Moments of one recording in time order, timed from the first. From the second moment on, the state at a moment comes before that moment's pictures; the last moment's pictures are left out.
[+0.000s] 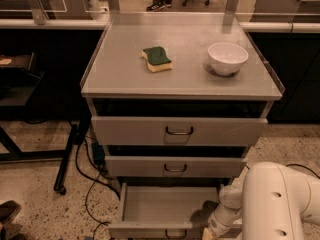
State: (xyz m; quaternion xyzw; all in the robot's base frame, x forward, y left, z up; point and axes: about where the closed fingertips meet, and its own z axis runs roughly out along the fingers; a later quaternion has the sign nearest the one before) arm 0.398 -0.216 0.168 0.23 -0.94 -0.22 0.11
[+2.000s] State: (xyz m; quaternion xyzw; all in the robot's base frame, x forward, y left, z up) arm 0.445 -0.263 0.210 0.10 -0.97 -0.20 -0.01
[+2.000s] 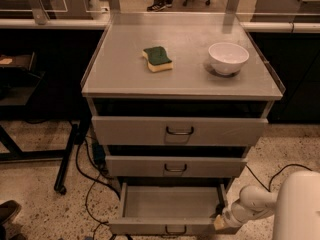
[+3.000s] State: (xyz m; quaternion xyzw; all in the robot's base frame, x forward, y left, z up) arm 0.425 -0.273 0.184 0.09 -0.98 -0.18 0.03
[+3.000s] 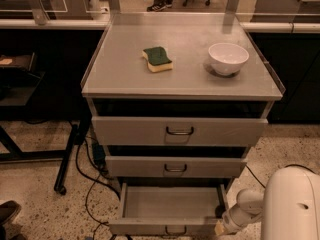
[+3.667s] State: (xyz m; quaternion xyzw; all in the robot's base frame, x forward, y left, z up) arm 0.446 -0.270 0.181 0.08 -0.98 -0.18 0.01
